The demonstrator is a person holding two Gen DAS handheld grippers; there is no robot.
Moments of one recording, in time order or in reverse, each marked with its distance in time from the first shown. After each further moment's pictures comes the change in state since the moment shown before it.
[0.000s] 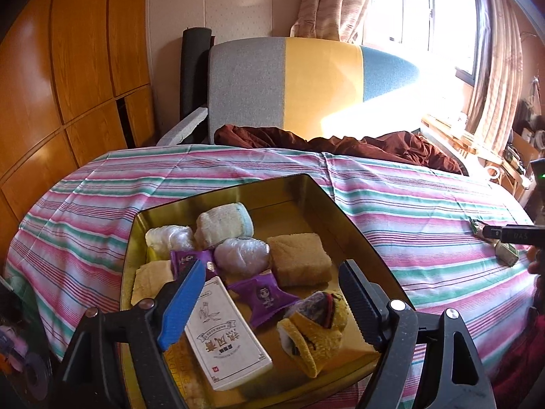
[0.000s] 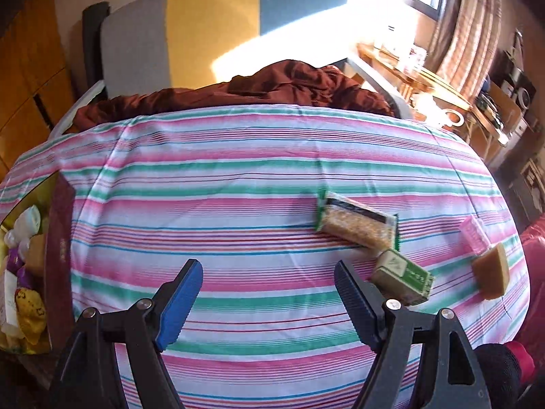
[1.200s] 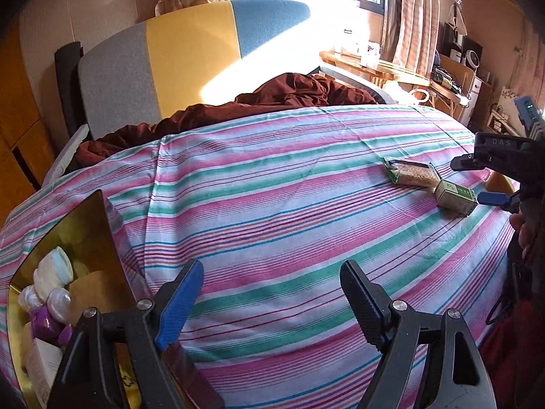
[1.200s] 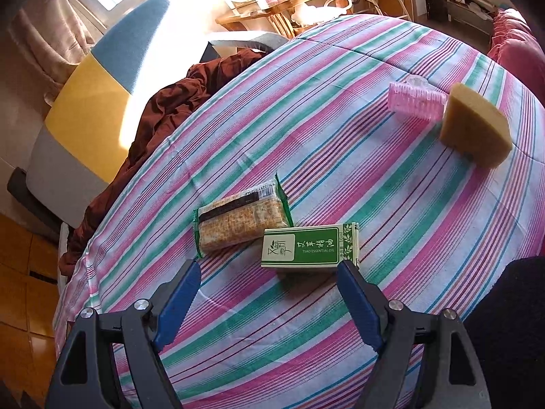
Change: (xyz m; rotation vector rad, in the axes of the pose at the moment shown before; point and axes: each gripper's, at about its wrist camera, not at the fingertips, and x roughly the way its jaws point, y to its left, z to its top) left arm 0.078 -0.207 0.004 0.297 0.155 -0.252; right arm 0.030 -0.152 -0.025 0.652 0.067 0.133
